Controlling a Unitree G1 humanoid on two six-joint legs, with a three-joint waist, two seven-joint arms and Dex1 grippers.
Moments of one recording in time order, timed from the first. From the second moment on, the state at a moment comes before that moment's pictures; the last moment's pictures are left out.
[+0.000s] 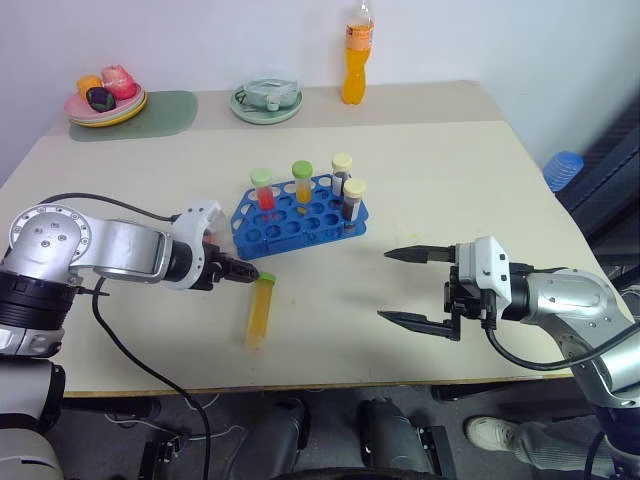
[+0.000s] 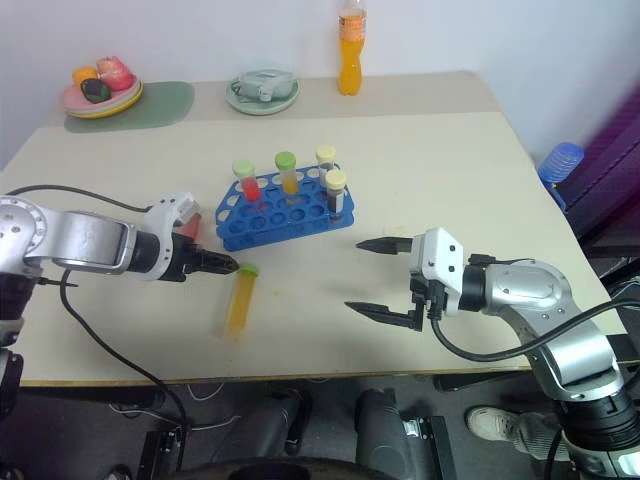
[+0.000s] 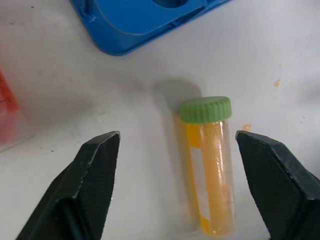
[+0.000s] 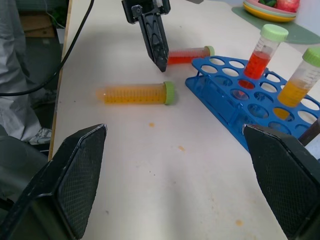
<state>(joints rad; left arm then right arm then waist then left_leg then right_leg) -0.71 0.96 -0.21 0.10 -1.97 1.42 0.57 -0.14 -0.80 -0.04 -0.47 0.52 0.33 1.05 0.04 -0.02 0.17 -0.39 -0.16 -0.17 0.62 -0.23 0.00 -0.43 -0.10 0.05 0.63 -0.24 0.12</state>
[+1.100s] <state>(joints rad) -0.60 0.90 -0.21 0.01 -1.97 1.35 0.68 -0.14 -0.81 -0.02 -0.51 0.56 0.40 1.04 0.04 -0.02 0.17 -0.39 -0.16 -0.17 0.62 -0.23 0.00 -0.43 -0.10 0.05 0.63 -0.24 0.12</state>
